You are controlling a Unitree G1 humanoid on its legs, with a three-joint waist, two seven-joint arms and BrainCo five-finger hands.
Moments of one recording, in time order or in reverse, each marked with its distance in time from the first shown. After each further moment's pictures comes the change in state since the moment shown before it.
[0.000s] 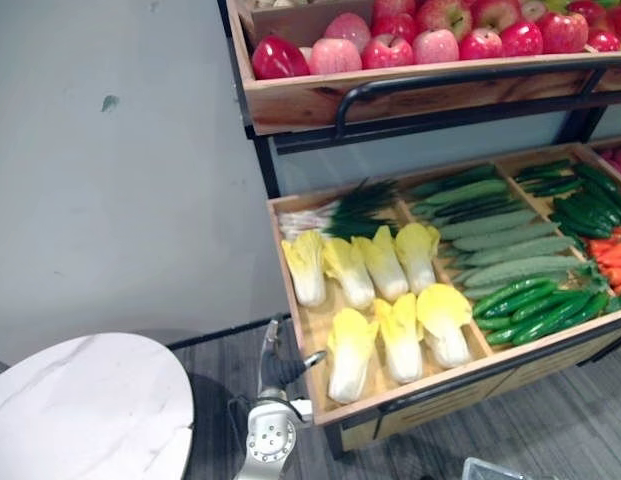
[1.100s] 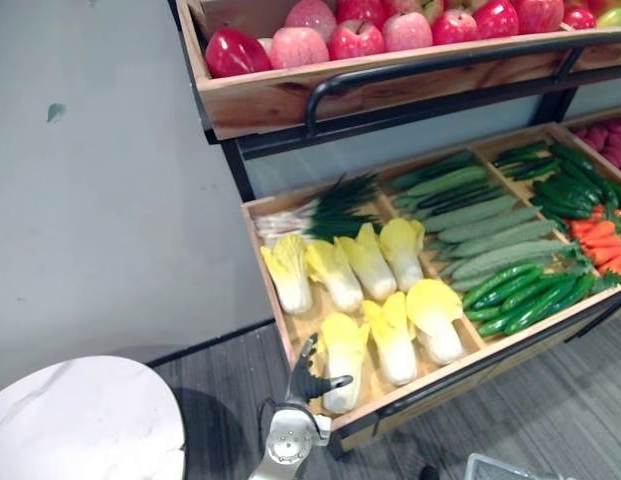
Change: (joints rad) left arm -0.071 0.037 -0.109 0.169 -0.042 0.029 -0.077; right arm -0.018 -0.009 -0.021 0.008 -0.001 0.011 -0.005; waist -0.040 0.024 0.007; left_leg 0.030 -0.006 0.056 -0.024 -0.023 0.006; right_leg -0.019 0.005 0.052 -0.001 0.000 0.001
